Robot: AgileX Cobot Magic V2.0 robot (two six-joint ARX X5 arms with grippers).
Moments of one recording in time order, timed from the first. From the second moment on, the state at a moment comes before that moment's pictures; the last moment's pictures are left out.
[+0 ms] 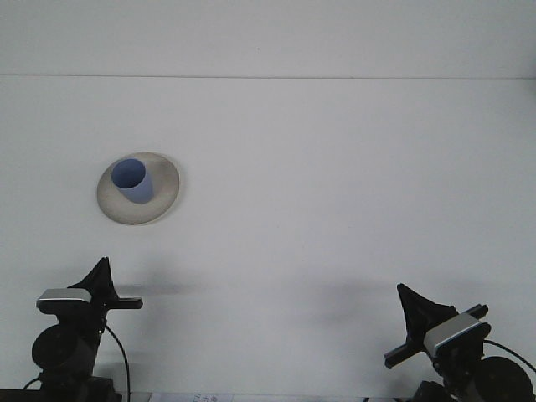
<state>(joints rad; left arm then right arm) -0.09 0.07 0.22 -0.15 -0.15 -0.01 0.89 0.17 0.66 -0.70 0.42 0.11</state>
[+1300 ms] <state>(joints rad) -0.03 0.00 0.03 0.02 -0.16 0.01 0.88 0.17 0.66 -0.70 0.42 0.11</state>
